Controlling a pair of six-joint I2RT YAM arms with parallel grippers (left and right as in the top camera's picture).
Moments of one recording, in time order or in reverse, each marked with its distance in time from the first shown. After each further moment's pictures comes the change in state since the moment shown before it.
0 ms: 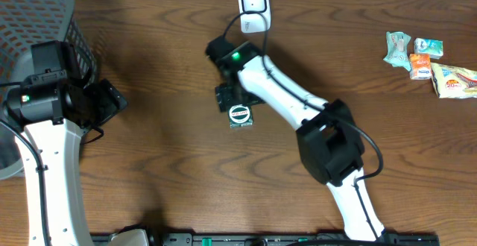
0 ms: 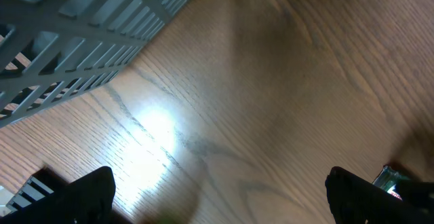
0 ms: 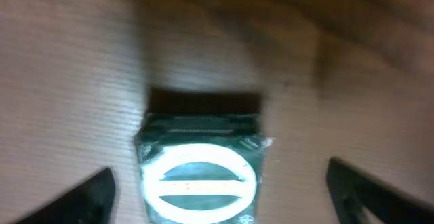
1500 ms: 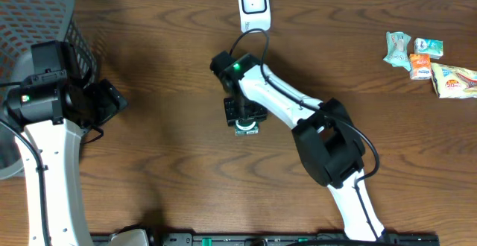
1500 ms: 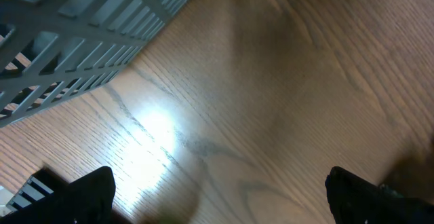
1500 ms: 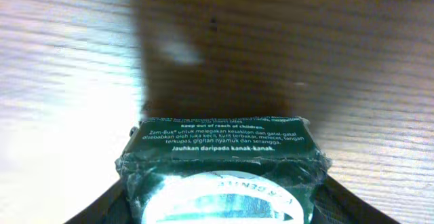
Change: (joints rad) left arm 0.000 0.000 0.000 0.000 0.000 0.000; right arm 0.010 -0.013 -0.137 0.007 -0.099 0.073
